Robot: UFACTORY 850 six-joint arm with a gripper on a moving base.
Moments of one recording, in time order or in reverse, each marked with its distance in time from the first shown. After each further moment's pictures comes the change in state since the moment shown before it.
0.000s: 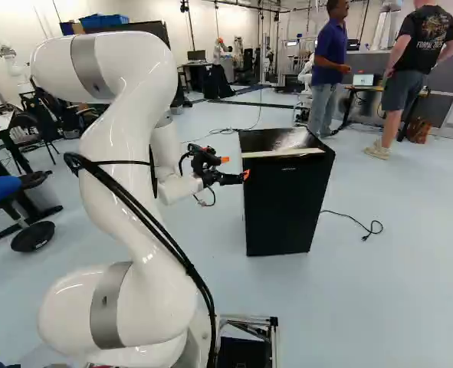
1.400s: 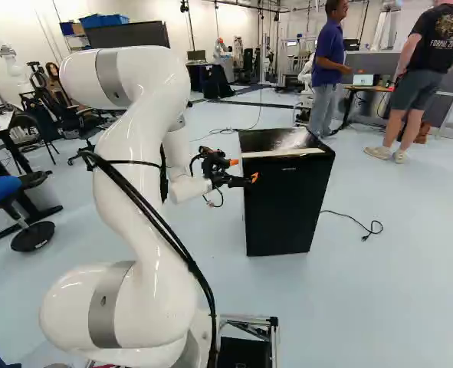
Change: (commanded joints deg) arm -3.9 -4.4 -3.7 0.0 0.0 0.0
